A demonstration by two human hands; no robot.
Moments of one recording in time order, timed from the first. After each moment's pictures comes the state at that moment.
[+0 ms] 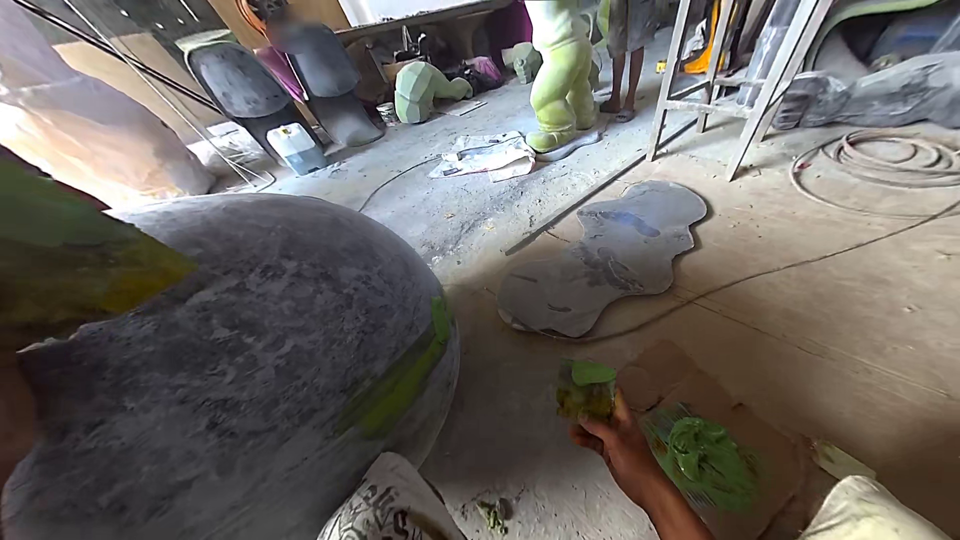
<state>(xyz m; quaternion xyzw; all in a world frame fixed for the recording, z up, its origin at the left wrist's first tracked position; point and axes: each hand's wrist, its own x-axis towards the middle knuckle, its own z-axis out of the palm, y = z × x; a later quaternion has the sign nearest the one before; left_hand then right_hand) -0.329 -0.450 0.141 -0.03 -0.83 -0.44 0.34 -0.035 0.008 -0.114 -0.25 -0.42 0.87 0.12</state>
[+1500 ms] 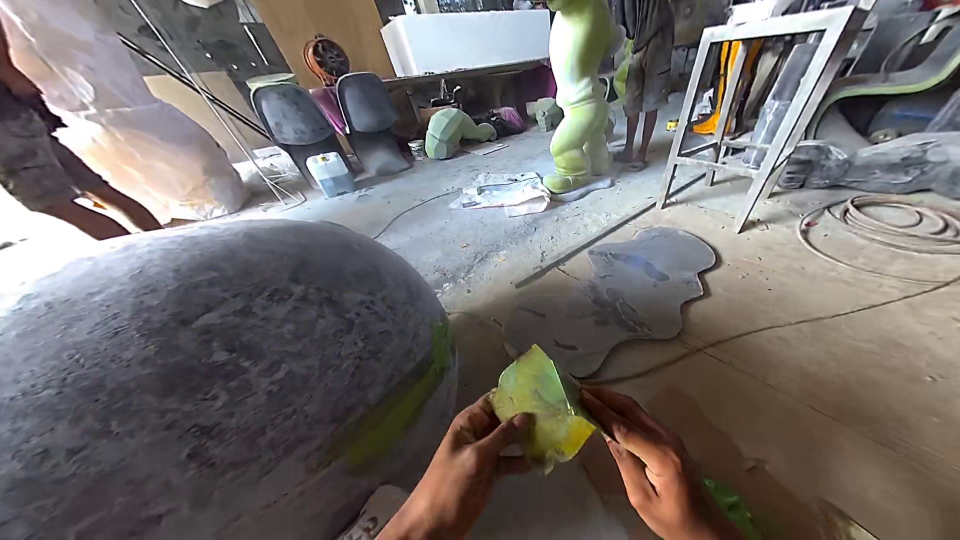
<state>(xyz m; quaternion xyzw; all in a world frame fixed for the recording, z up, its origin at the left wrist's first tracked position) -0.151 -0.179 0.048 -0.17 -0.54 -0.76 -0.34 -0.039 0.044 -0.006 0.14 -0.81 0.44 0.37</state>
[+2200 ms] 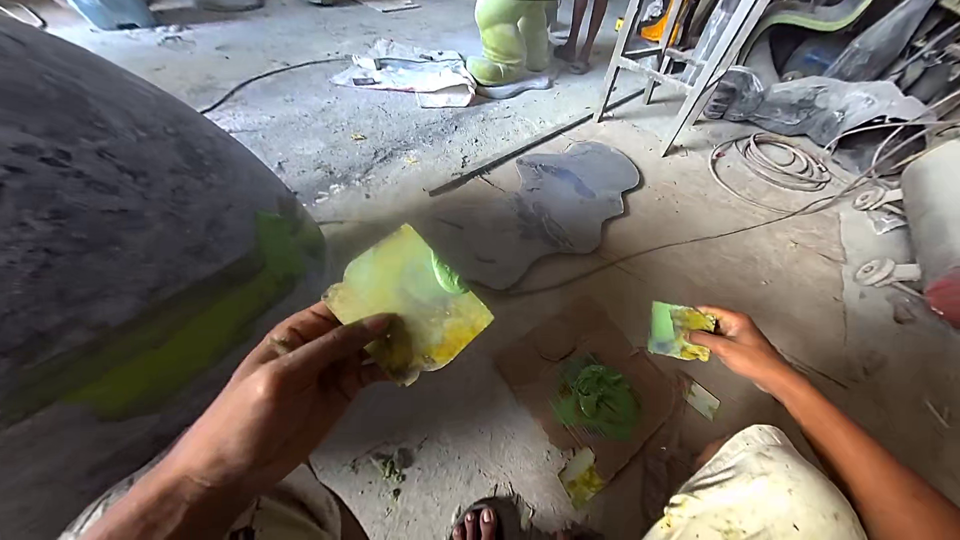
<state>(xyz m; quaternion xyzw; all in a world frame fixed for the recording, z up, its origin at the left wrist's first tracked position) -0.146 -0.184 0.047 -0.18 -0.53 -0.77 -0.30 0.106 0.285 -0.045 -0.29 -0.83 0.47 0.10</state>
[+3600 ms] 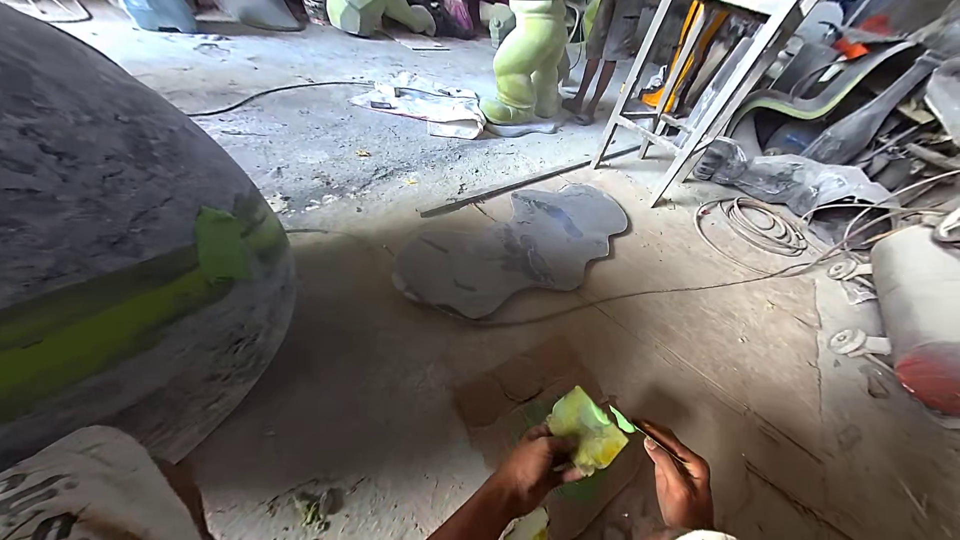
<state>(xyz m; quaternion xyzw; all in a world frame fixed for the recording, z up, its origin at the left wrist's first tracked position) 0.000 0.045 -0.156 0.06 -0.41 -0.68 -0.60 0.161 0.217 -0.150 -0.15 -0.69 0.59 0.40</state>
